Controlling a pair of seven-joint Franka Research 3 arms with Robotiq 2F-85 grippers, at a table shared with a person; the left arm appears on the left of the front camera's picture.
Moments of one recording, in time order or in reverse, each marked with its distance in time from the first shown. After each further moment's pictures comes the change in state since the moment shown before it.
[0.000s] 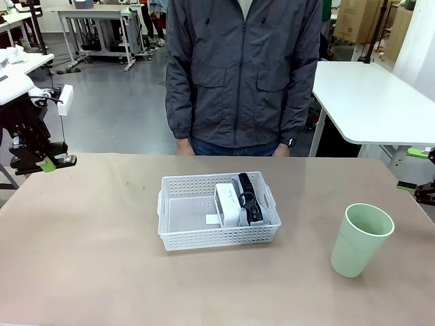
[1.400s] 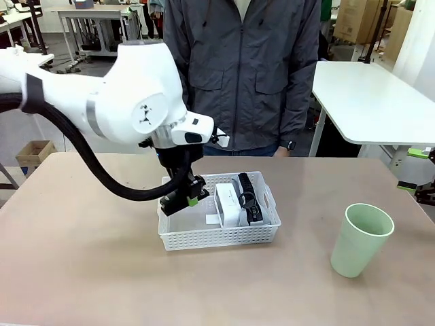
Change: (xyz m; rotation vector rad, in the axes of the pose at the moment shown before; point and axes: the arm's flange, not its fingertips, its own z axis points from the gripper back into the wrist) left arm 0.284 -0.079 -0.131 -0.073 0.013 0.377; right arm 0.000 0.000 0.001 0.000 -0.001 0.000
